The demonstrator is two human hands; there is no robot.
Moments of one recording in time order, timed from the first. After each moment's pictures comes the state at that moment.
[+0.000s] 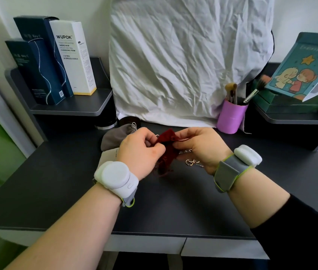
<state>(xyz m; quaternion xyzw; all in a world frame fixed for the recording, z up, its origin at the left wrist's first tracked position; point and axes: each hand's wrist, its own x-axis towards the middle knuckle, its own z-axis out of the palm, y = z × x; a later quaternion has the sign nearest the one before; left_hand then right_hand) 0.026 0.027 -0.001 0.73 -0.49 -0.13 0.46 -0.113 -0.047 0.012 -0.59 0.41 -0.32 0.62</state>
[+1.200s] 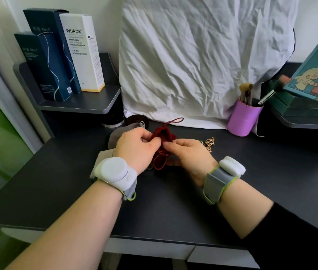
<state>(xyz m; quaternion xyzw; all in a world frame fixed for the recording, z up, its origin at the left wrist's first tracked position) 0.054 0.015 -0.011 0.75 -0.43 -0.15 0.49 -0.071 -0.042 -0.025 -0.59 0.41 -0.32 0.62</state>
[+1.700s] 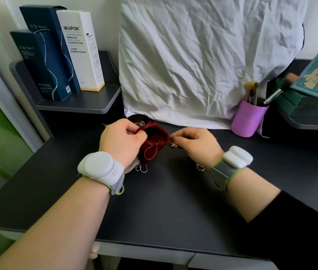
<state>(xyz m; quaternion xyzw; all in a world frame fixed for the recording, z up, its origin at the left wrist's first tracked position) 0.077 0.016 0.000 0.76 -0.41 -0.11 0.49 -0.084 -0.077 -0.015 -0.76 0.42 -0.28 0.41</state>
